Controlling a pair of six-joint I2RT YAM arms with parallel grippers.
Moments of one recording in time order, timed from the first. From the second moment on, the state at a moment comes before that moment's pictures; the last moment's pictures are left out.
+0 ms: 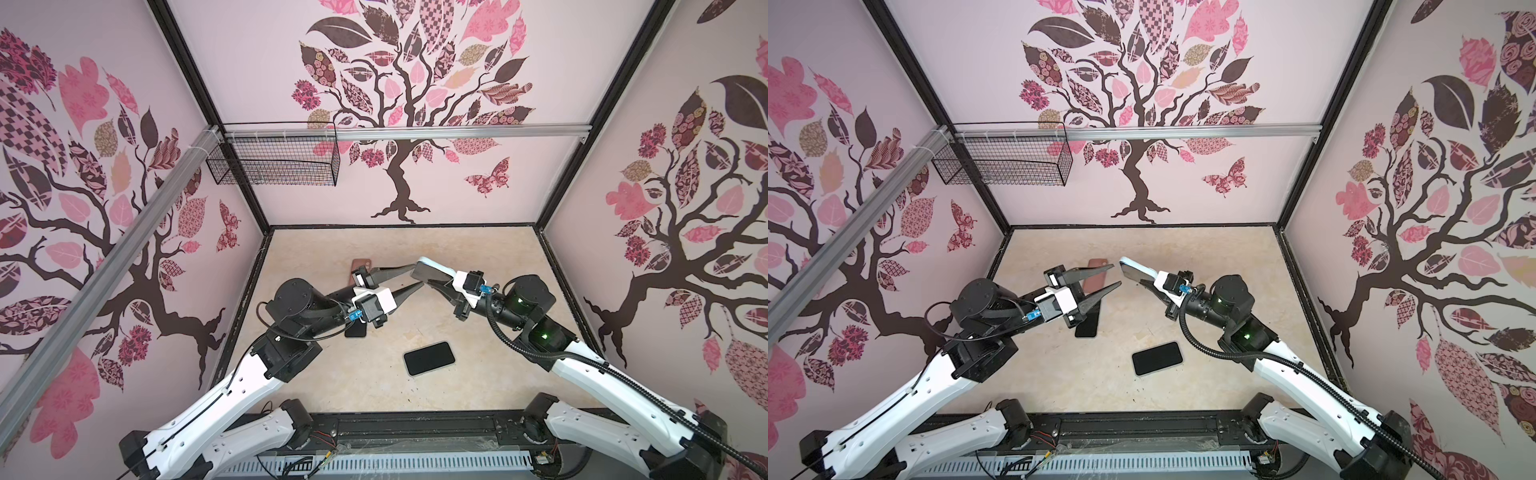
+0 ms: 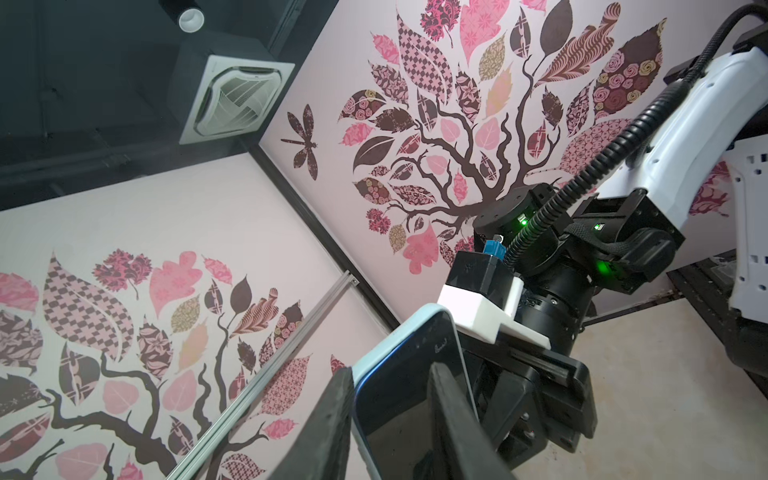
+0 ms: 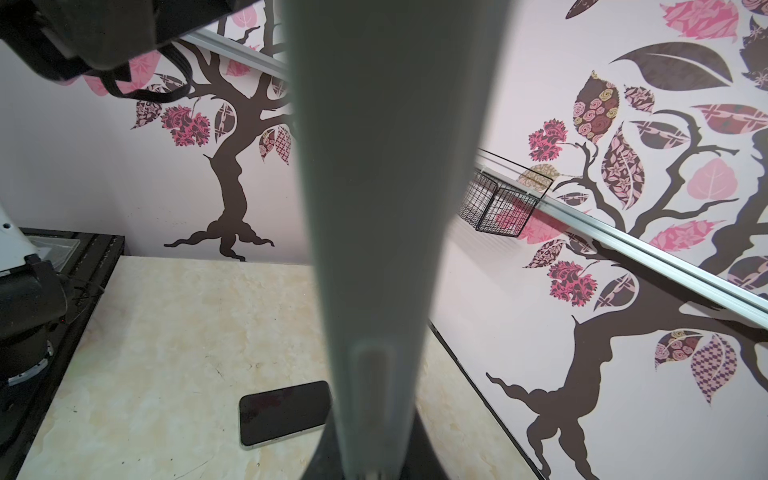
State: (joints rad) left arm -0.84 0.92 1.06 0.18 0.40 0.61; right arm 0.67 0.95 0.80 0.25 -0.44 -0.35
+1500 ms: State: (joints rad) left arm -0.84 0.99 1.06 0.17 0.36 0.69; right arm 0.66 0.93 0.81 0.22 -0.47 -0.31
